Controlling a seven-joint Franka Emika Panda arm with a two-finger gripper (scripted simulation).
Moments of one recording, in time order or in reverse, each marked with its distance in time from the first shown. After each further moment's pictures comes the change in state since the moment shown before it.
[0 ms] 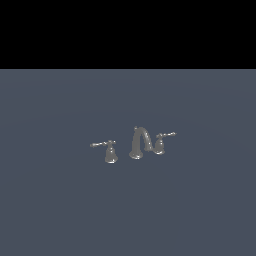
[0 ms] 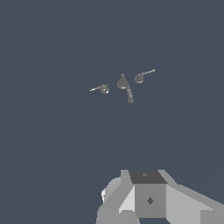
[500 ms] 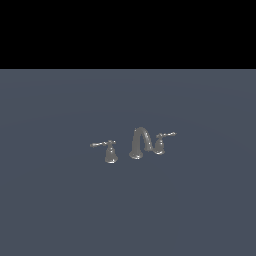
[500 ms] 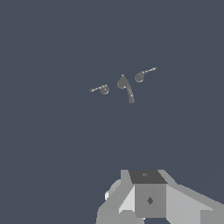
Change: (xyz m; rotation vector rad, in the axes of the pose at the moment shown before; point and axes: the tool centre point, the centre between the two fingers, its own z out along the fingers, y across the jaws) arm 0.002 -0.005 0.011 -0.001 0.000 0.033
